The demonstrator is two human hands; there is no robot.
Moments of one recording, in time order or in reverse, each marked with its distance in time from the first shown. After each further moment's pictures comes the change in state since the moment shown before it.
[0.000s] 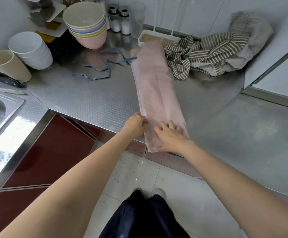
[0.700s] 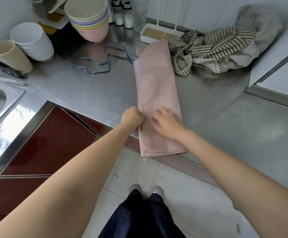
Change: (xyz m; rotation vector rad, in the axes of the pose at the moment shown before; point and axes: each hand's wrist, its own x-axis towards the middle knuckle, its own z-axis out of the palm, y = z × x) left_hand 0.012 0.019 0.001 -0.357 0.084 -0.409; right_hand 0.014 0.024 -0.012 0.239 0.205 -0.068
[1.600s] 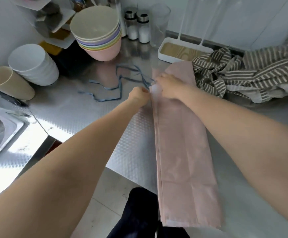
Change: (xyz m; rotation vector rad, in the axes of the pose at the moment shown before) left_hand 0.169 0.062 -0.096 -0.321 0.059 0.026; right_hand 0.256 0.026 -0.094 -0.138 -0.017 0.013
